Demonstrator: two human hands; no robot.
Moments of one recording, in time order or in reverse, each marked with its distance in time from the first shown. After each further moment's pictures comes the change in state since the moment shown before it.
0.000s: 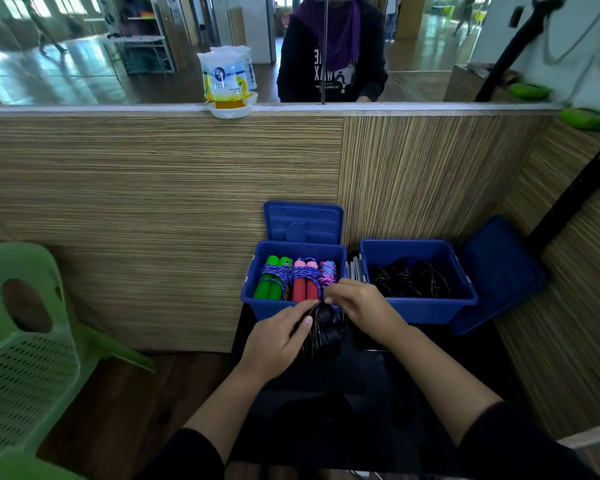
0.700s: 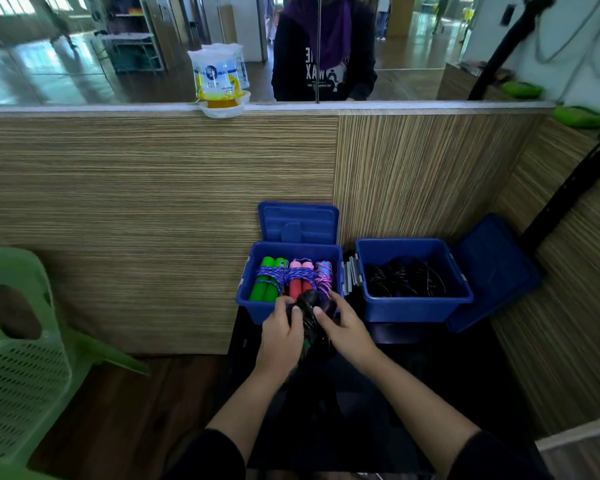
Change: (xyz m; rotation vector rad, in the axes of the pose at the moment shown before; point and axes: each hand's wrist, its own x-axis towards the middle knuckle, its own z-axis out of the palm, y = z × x) left_hand 0.021 0.003 0.032 -0.258 0.157 -0.421; right_hand -0.015 -0.014 0.056 0.499 0.120 0.700
